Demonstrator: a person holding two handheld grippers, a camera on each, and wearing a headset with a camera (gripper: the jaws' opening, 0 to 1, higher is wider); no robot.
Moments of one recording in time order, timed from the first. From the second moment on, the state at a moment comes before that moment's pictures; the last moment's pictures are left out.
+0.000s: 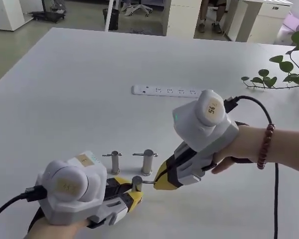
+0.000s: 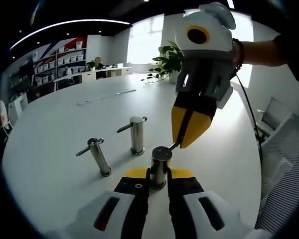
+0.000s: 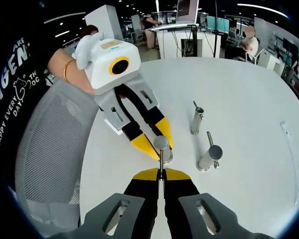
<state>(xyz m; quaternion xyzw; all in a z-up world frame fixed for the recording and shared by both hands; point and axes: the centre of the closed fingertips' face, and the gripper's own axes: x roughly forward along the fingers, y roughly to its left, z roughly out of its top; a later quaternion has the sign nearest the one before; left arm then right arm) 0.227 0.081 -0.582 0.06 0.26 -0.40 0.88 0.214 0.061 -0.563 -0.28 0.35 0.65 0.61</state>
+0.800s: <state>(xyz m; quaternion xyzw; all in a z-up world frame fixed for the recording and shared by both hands) 0.228 0.080 -0.585 0.04 0.26 -0.39 0.88 0.216 0.072 -0.566 -0.27 0.36 0.64 0.62</state>
